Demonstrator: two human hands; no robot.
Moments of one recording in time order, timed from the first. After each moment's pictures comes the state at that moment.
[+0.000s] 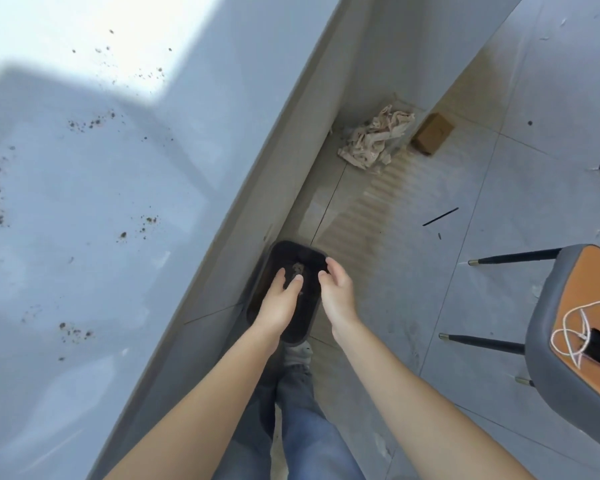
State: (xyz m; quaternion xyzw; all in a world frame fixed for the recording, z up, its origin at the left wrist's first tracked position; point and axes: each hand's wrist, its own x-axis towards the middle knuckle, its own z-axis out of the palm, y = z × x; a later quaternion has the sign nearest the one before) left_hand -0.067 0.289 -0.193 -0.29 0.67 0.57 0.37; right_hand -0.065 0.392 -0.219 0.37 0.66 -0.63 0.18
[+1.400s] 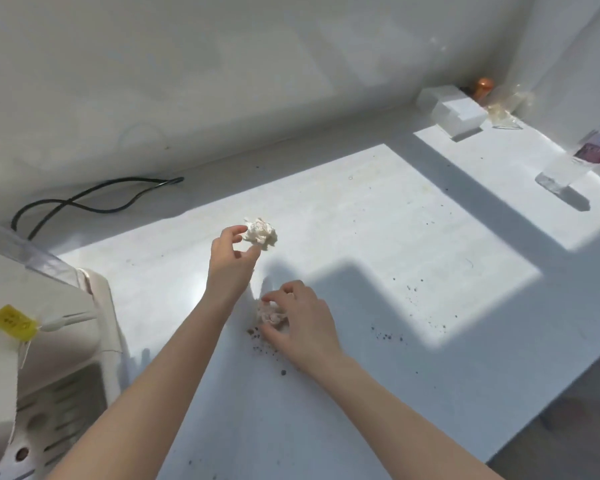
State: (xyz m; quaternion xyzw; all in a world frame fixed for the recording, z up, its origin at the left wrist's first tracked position) left_hand -0.221 -0.110 -0.028 -0.40 0.69 0.58 -0.15; right_hand -0.239 0.039 -0.052 -0.37 0.87 -0.27 0.18
